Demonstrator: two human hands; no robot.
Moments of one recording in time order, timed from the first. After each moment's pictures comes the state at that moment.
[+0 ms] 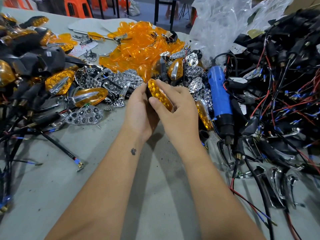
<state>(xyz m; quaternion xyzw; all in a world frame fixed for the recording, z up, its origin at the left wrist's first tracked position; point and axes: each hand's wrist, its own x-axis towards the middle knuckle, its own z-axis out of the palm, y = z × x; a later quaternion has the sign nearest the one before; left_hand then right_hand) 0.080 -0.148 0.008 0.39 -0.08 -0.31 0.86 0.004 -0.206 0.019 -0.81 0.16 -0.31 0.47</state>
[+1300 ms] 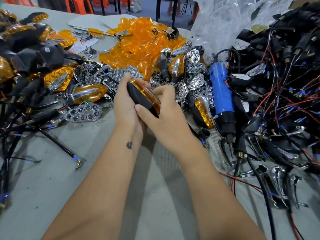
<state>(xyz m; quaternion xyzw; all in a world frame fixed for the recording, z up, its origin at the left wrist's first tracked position) 0.084 -0.140 0.016 0.36 0.00 -0.20 0.91 0.006 -0.201 0.011 -0.86 0.08 -0.20 0.46</state>
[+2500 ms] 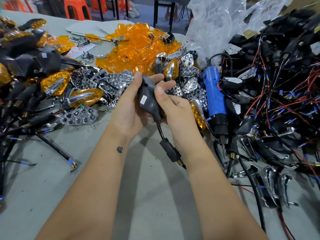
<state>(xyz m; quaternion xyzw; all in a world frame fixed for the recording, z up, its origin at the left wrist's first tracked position) 0.085 -0.134 0.016 0.39 -0.23 -0.32 0.83 -0.002 -0.221 0.019 -0.68 0.12 -0.19 0.70</state>
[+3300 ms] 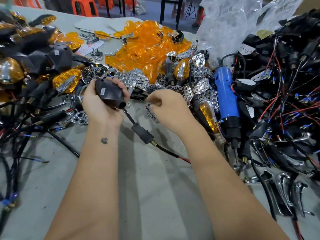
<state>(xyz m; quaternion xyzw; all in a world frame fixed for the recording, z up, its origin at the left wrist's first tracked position) 0.130 -0.091 0.010 0.21 0.02 -0.19 0.96 0.050 -0.220 0.024 -0.94 0.11 -0.11 0.31</state>
